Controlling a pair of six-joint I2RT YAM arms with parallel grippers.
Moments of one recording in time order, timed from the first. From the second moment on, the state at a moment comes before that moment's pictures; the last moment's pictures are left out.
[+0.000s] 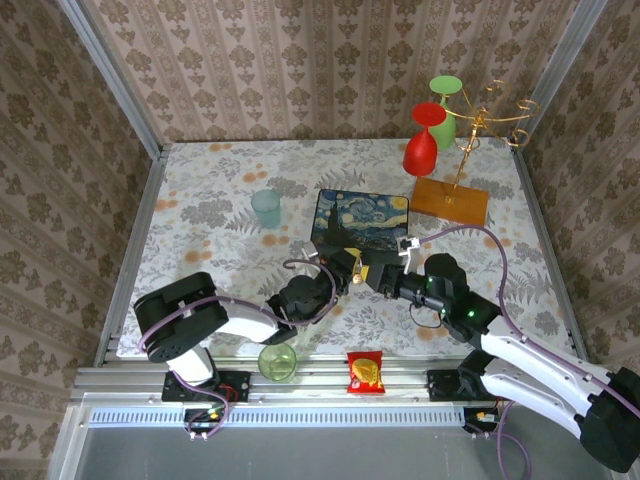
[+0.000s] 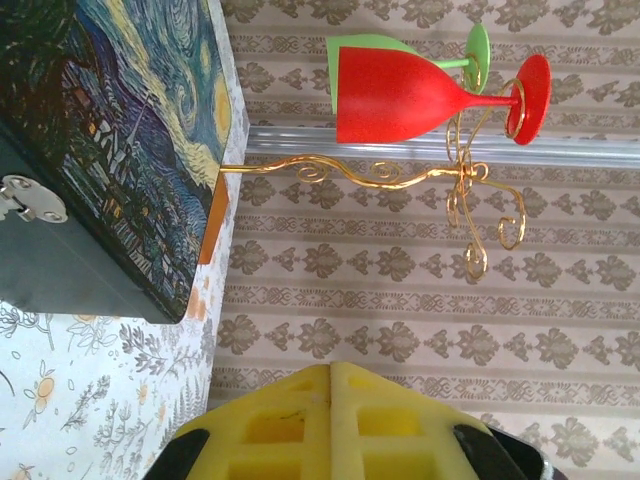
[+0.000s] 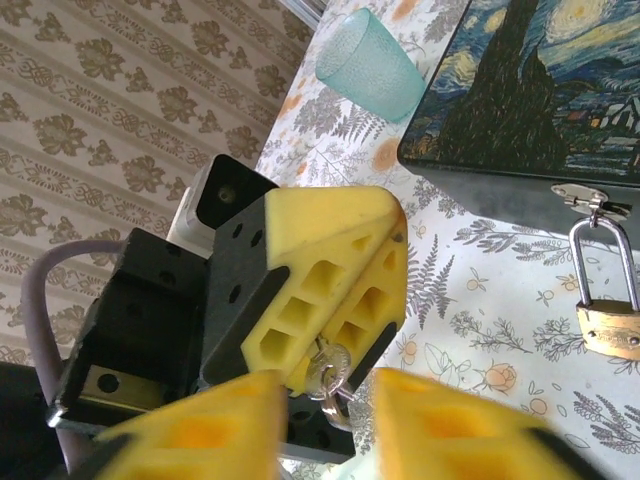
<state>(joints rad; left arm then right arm) -1.15 1.64 0.50 1.16 -0.36 -1.61 0.65 0.80 0.40 0.10 -0.25 0.80</state>
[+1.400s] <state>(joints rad) -1.05 1.31 0.71 0.79 0.22 -0.87 0.52 0.82 0.35 0.72 -0.74 0.94</state>
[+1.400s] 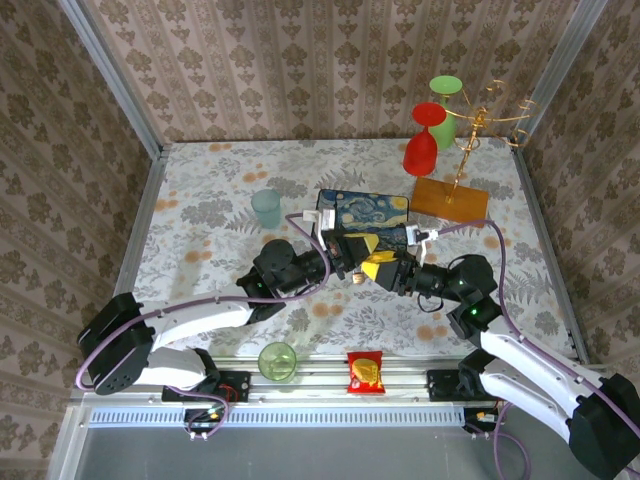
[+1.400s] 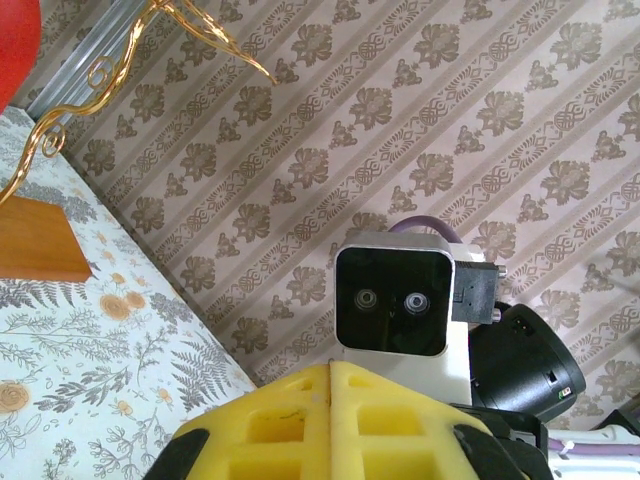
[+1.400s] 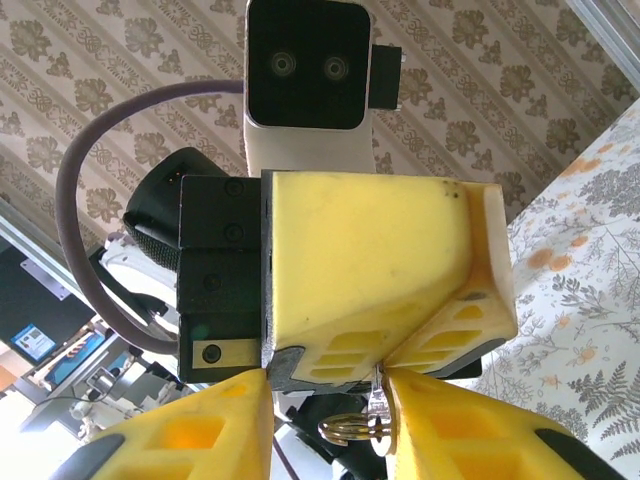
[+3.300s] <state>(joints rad) -0.97 1.46 0.66 0.28 0.00 -0.75 0.40 0.71 0.34 -0.18 -0.31 0.68</state>
